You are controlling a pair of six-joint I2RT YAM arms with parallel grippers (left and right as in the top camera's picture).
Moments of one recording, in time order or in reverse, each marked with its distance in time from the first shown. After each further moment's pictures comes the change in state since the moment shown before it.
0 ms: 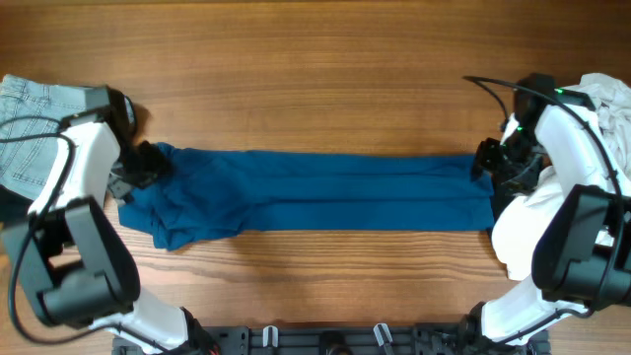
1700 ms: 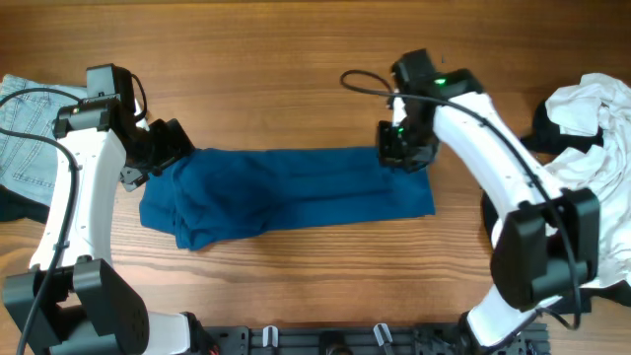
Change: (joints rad) left arm -0.112 -0.178 0.054 -0.084 0.156 0.034; right arm 0.550 0.022 0.161 0.035 -0.213 0.203
